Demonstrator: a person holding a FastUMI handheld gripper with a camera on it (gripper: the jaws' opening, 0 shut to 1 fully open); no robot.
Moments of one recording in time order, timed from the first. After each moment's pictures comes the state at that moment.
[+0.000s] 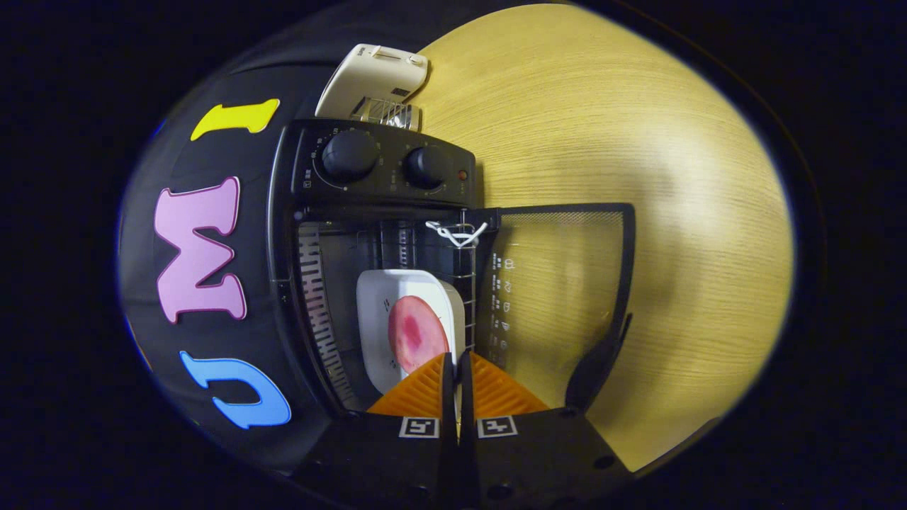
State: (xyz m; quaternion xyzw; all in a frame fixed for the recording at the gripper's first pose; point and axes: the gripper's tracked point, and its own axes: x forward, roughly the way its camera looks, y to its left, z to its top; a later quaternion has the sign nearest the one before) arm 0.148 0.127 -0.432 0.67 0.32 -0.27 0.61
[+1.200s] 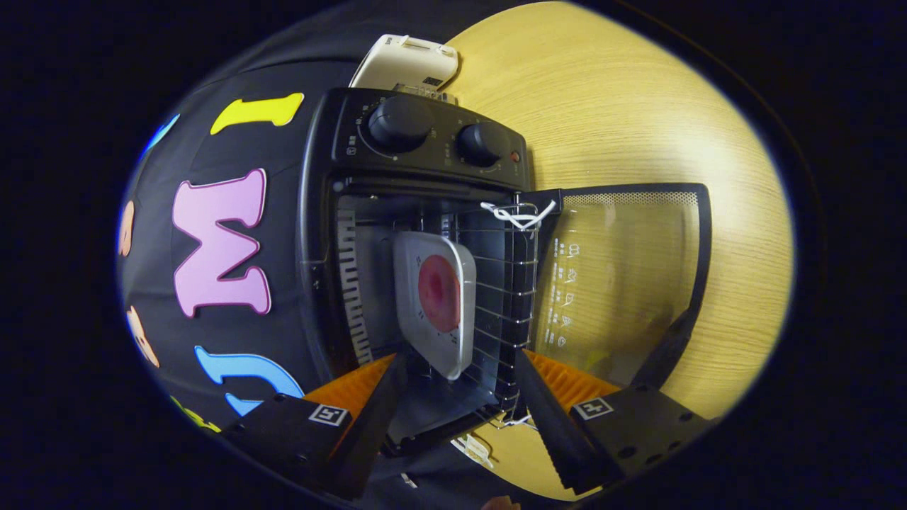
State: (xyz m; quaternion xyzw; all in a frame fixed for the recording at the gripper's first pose) arm 0.162 0.147 -0.404 0.68 0.30 -0.20 0.63
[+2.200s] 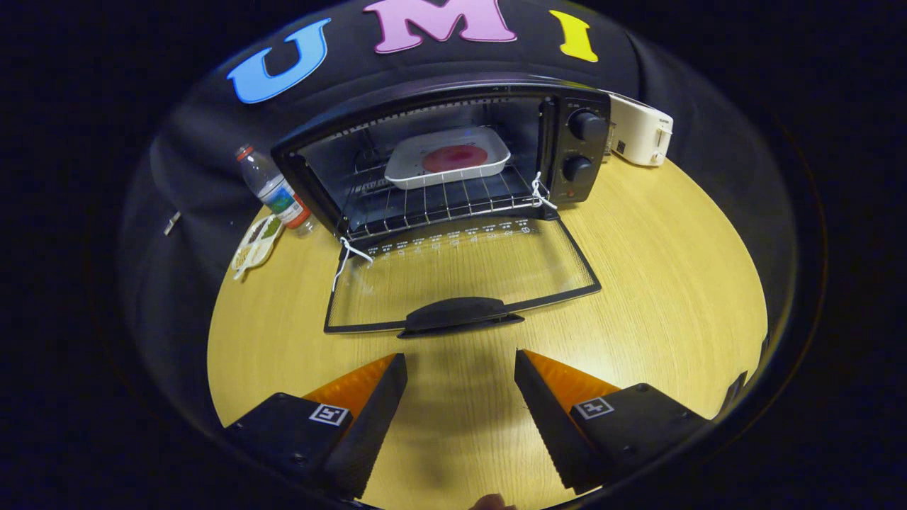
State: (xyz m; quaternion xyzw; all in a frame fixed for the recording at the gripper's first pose) arm -0.001 0.144 -0.454 0.09 0.49 -0.01 0.86
